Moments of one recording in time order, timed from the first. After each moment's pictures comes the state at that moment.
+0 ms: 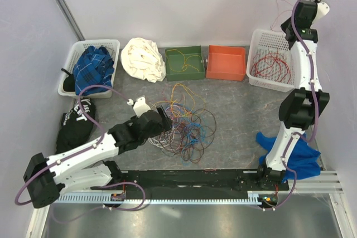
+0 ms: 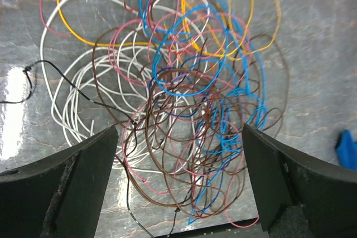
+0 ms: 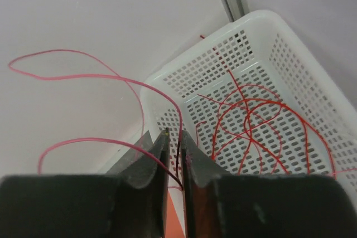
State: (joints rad) left arm -0.92 0.98 0.66 -0.47 -0.50 -1.08; right arm -0.18 2.02 2.15 -0.50 0.29 0.61
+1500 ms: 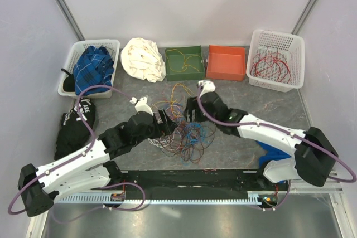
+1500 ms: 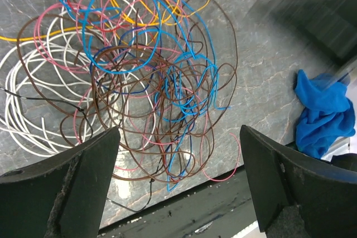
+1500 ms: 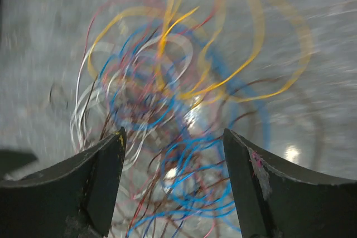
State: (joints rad) left arm -0.92 0.89 0.65 -0.38 -0.28 -0.93; right arm 0.77 1.34 0.87 -0.11 0.17 0.58
